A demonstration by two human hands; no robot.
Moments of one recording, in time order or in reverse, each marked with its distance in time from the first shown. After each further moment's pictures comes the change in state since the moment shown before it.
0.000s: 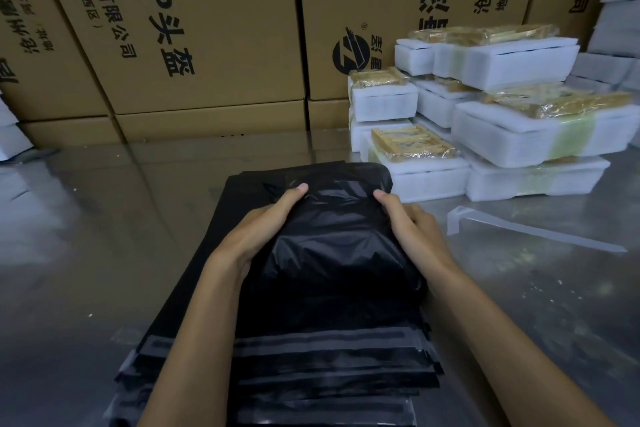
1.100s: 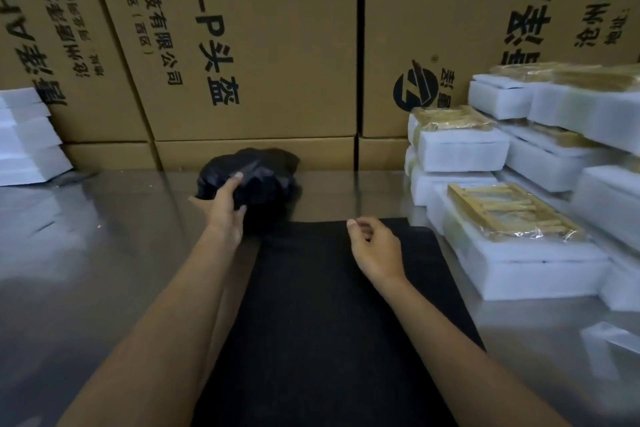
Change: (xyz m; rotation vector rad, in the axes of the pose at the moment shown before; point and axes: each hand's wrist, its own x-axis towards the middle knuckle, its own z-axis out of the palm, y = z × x) left_hand 0.202 0.032 -0.148 -0.932 0.541 0.293; right_hand 0.160 -0.018 0.169 -0.123 -0.100 -0.087
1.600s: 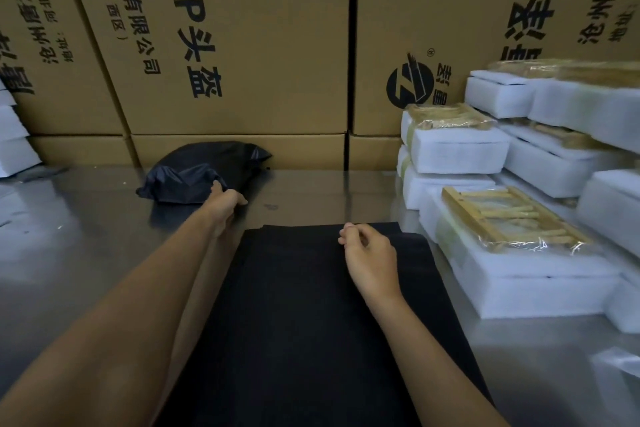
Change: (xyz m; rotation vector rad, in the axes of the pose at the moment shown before) left_hand 0.076 -0.029 0.016 0.691 -0.177 -0.058; right_hand 0.013 0.019 0.001 0.135 0.088 -0.002
